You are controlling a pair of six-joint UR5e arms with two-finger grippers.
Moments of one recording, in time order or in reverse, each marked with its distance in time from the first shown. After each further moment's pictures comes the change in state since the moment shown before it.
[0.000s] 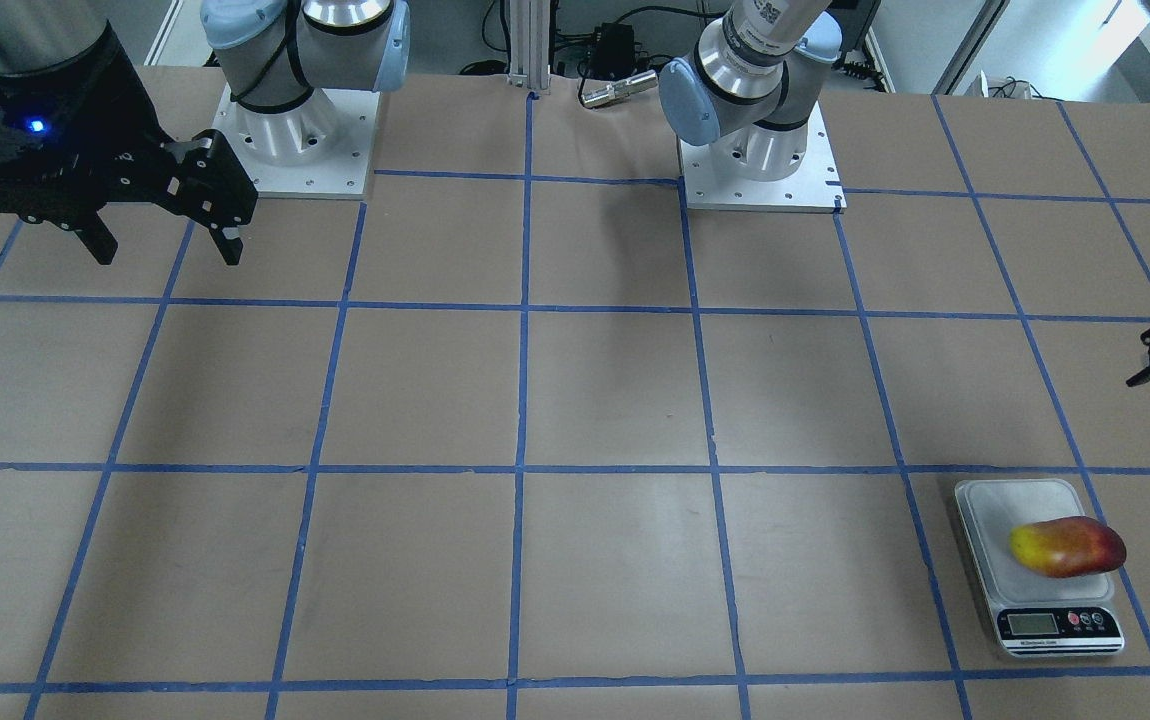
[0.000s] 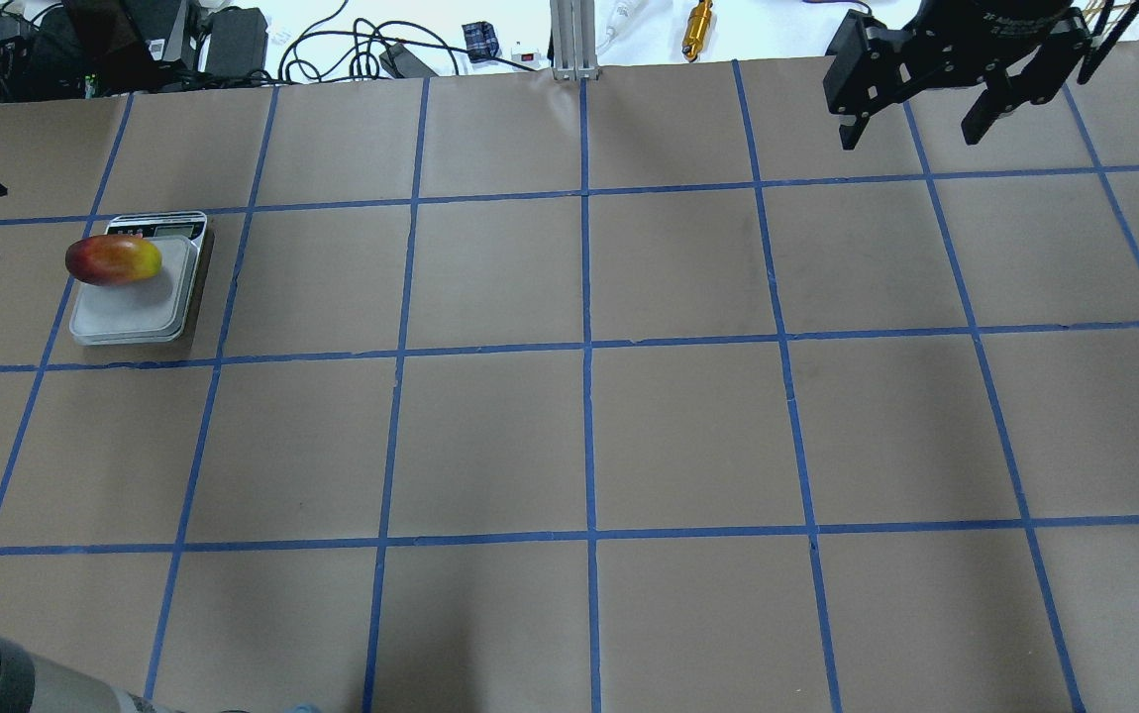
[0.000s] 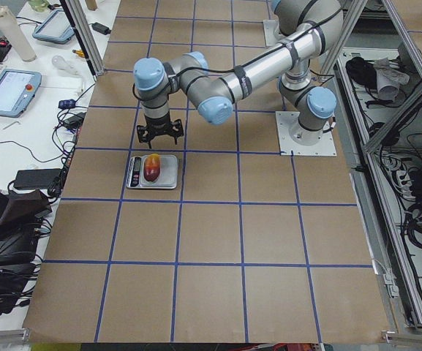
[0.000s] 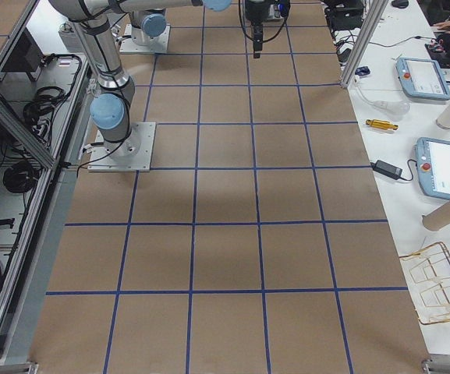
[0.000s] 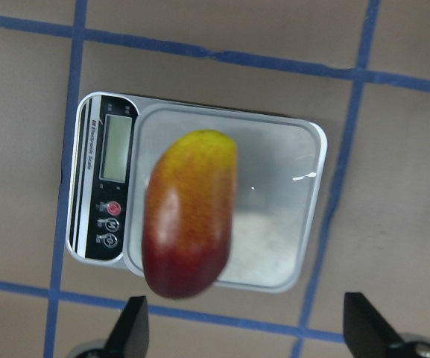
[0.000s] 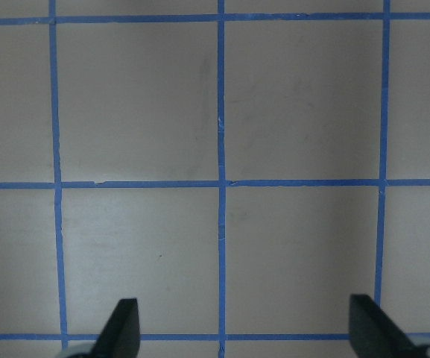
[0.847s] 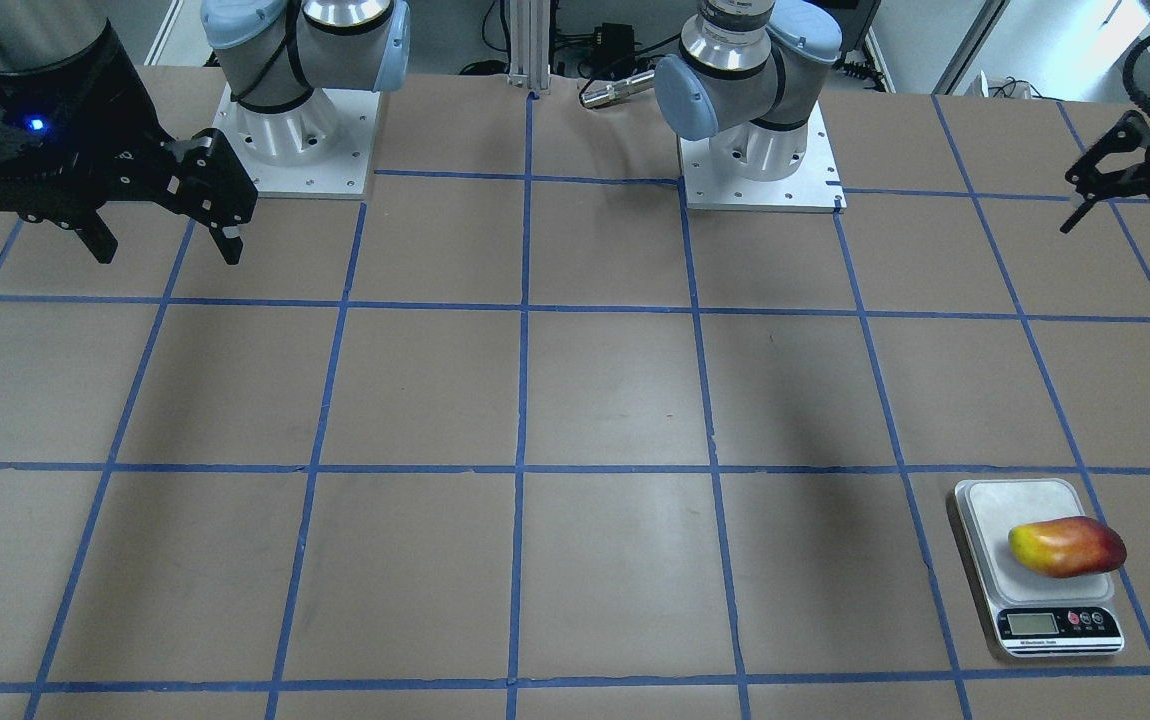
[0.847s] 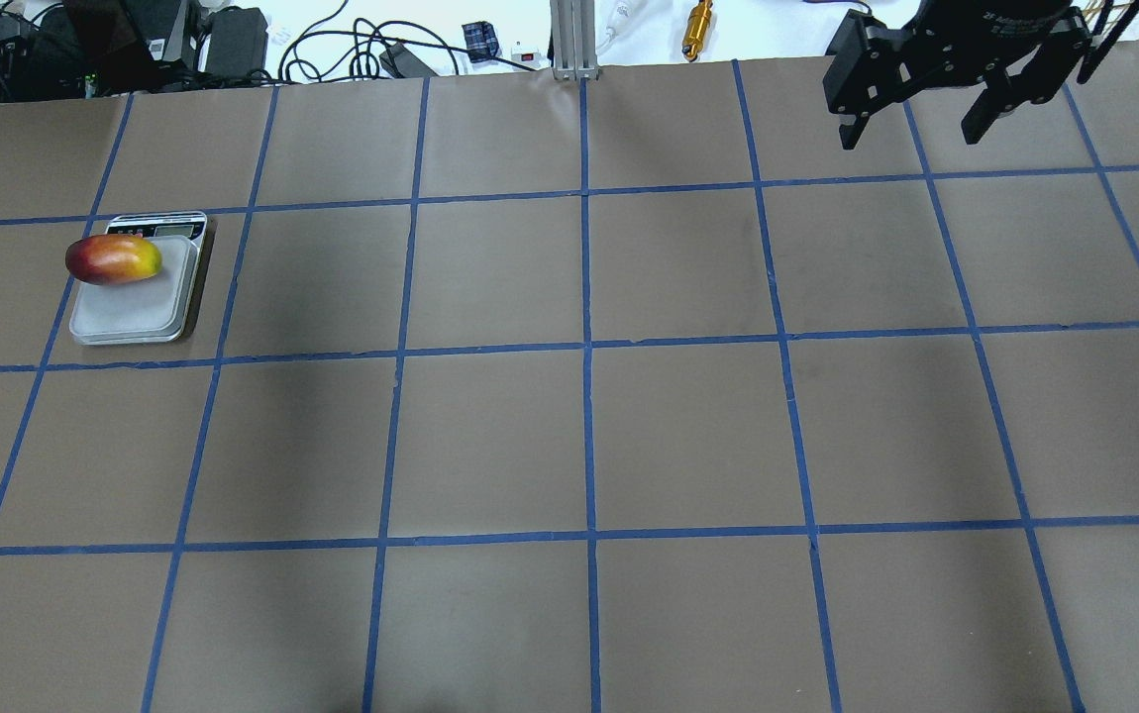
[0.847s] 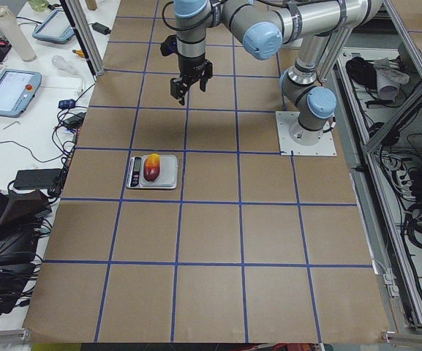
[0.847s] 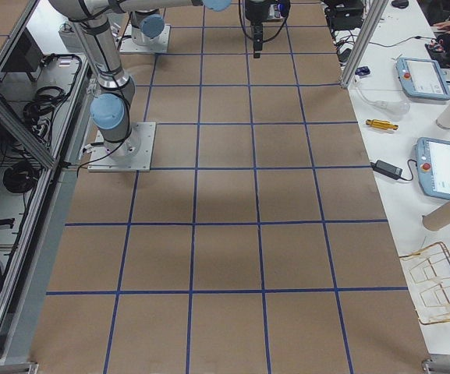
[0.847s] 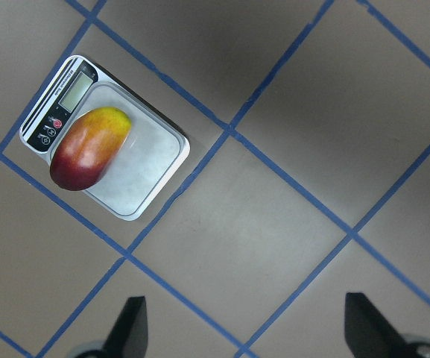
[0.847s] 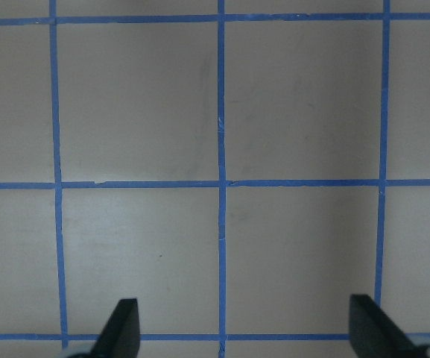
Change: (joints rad) left arm -0.109 0.270 -0.075 -0.186 -0.032 -0.682; right arm 0.000 -0.001 0.000 0.000 0.000 0.000
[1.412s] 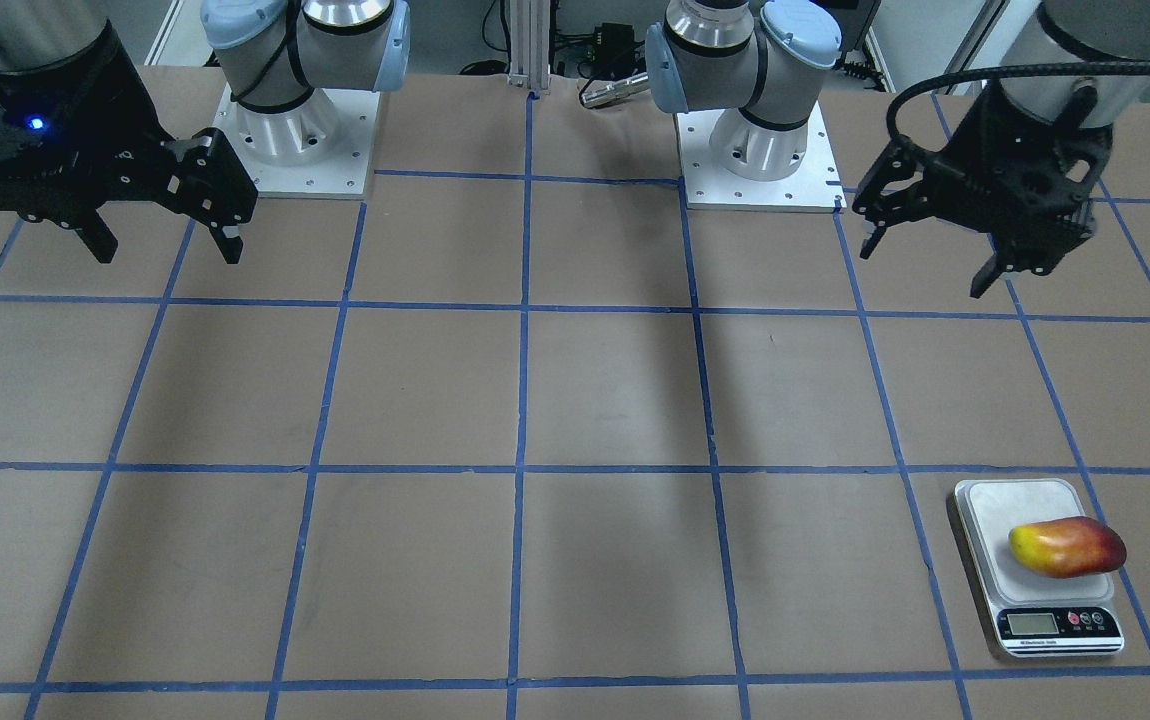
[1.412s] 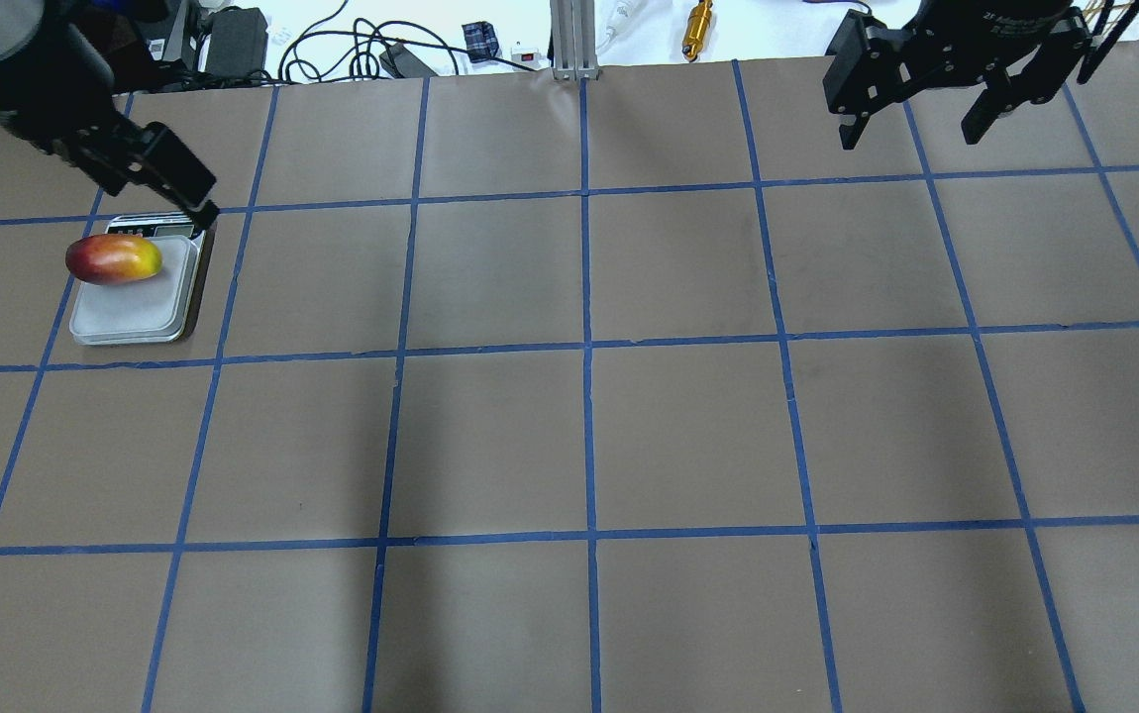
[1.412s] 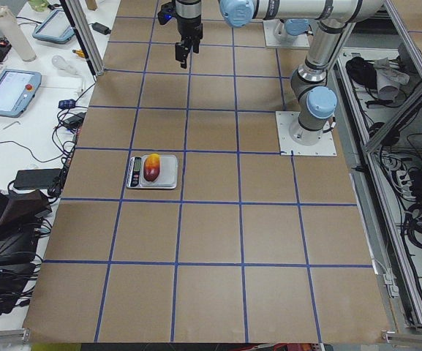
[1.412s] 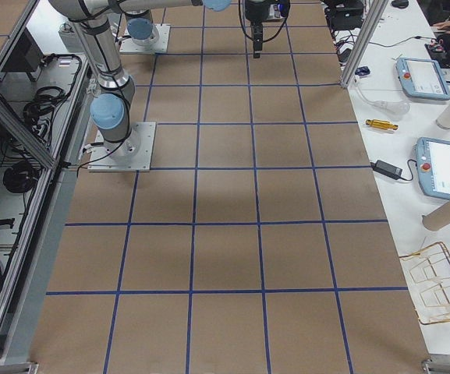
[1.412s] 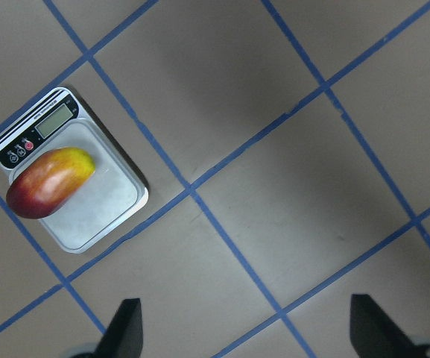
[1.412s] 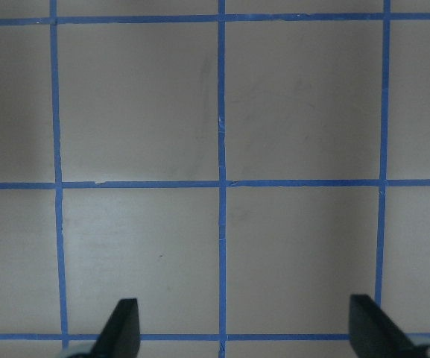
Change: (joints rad) left arm -0.339 -0.019 -0.006 0.014 -0.004 -0.691; right arm 0.000 0.000 0.000 0.000 0.001 0.000
